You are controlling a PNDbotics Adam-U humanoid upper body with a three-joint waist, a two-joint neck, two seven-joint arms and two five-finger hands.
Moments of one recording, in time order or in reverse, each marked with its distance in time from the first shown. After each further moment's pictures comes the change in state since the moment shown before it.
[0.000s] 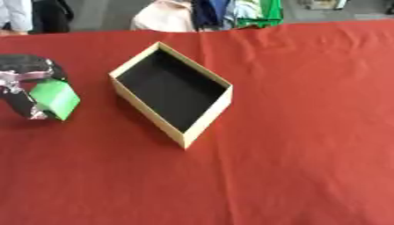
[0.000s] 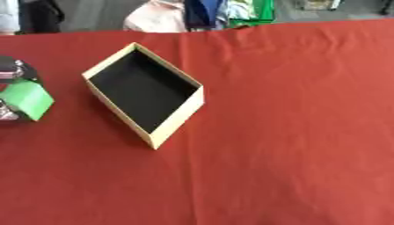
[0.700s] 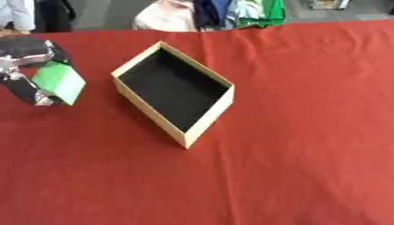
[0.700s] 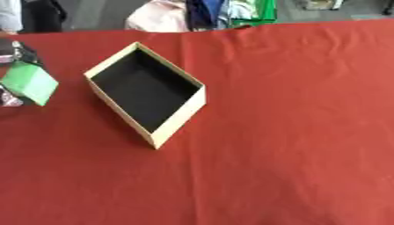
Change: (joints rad) left arm -0.054 -0.019 0.011 -0.130 0.051 0.037 0.037; right arm 0.004 0.000 0.000 0.000 0.000 0.000 -0.001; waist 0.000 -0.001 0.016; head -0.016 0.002
